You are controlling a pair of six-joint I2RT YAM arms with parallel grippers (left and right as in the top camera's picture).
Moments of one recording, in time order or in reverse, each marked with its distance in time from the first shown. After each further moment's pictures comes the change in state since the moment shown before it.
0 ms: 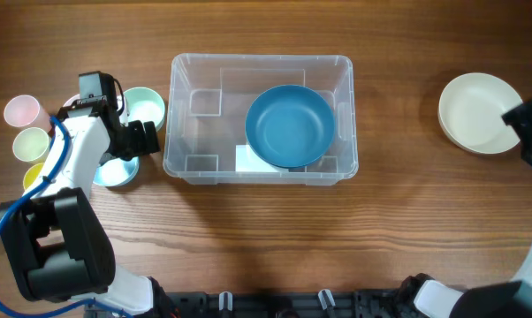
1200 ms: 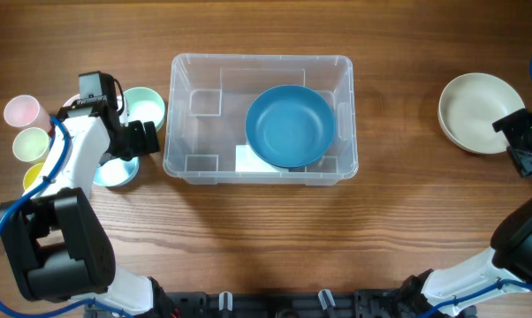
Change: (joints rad) left arm 0.000 0.000 0.000 0.000 0.000 0.000; right arm -0.064 0.441 -0.001 0.215 -0.019 -0.005
